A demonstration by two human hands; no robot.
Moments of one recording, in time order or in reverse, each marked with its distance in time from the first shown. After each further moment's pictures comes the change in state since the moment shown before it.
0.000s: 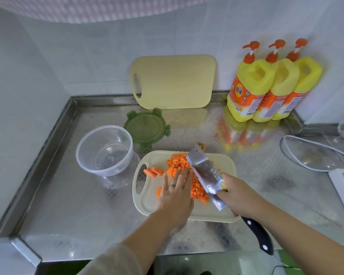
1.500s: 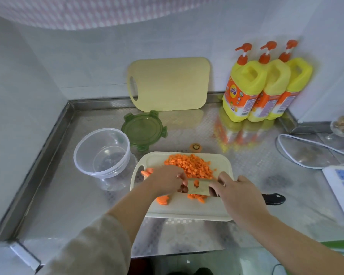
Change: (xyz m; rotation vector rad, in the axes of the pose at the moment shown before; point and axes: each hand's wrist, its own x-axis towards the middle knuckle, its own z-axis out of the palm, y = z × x) left_hand 0.015 -0.020 -0.075 -0.485 -0.195 -0.085; right_hand -0.010 0.022 0.016 -0.766 0.482 -0.407
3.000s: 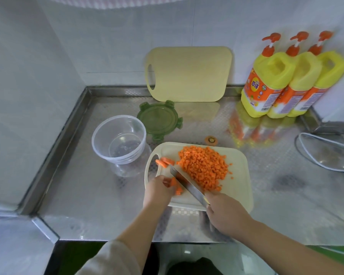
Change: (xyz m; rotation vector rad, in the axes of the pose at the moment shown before) left_hand -0.020 -0.070 0.064 -0.569 0.404 -0.403; right_hand 0.006 -0.062 0.020 0.456 -0.451 0.082
